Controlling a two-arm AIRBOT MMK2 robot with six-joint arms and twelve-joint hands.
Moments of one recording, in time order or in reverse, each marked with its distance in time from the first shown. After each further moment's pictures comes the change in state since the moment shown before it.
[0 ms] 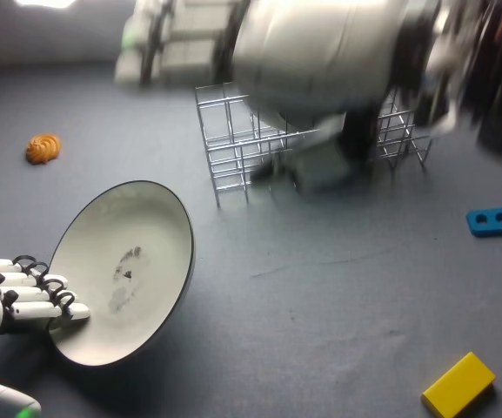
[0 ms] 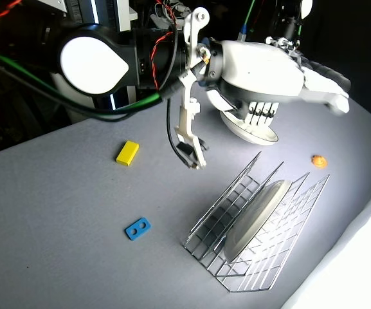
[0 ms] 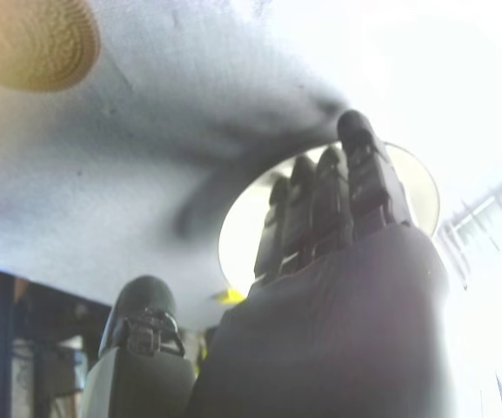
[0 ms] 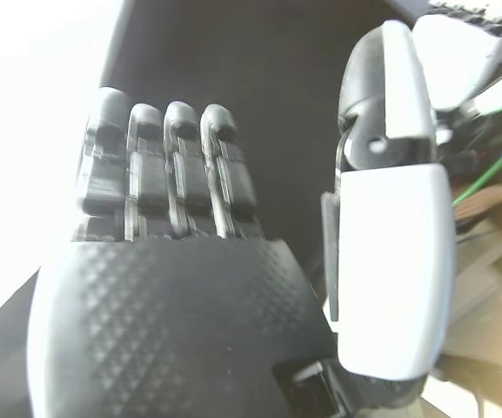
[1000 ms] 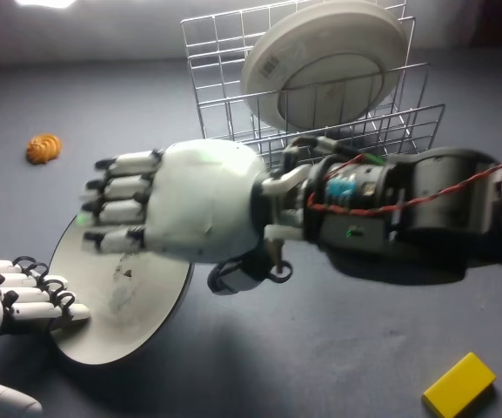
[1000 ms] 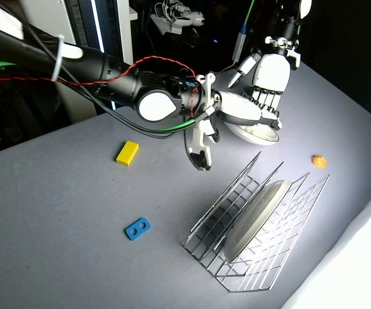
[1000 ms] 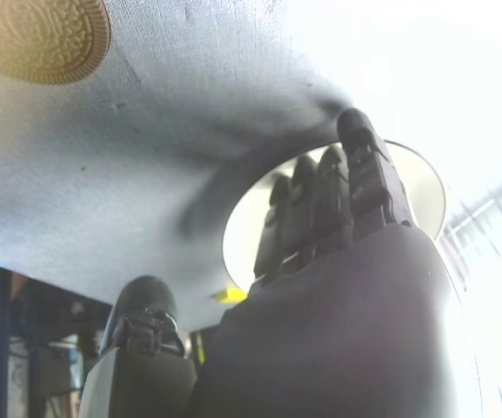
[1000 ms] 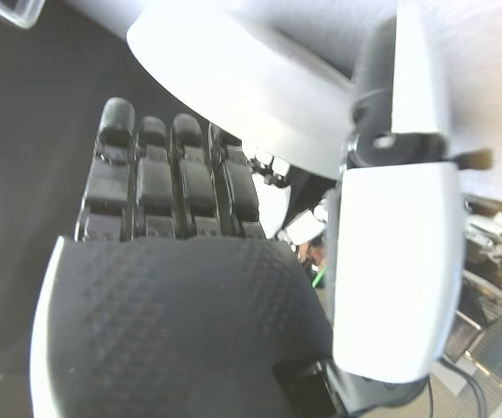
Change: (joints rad) left arm 0.012 0.003 -0.008 -0.014 0.000 -0.009; right arm -0.167 -0.339 0.159 0.041 -0.057 -0.309
